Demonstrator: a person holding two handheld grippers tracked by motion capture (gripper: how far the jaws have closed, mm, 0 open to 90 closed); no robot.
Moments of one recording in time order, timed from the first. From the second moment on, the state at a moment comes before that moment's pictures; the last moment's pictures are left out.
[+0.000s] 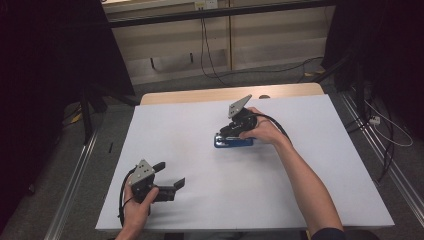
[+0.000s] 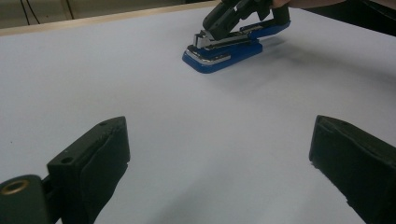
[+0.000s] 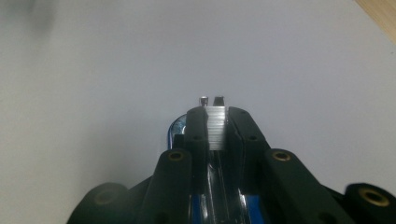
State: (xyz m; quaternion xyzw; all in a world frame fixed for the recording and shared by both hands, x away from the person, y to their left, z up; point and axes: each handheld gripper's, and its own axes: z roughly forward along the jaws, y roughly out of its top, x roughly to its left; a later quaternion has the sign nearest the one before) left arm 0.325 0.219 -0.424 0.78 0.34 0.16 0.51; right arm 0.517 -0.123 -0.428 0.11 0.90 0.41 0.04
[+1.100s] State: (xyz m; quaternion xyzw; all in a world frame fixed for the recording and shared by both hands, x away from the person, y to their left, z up) left arm 0.326 0.219 -0.425 0.78 0.34 0.16 0.51; right arm 0.518 -0.117 -0.429 0.12 0.90 0.42 0.05
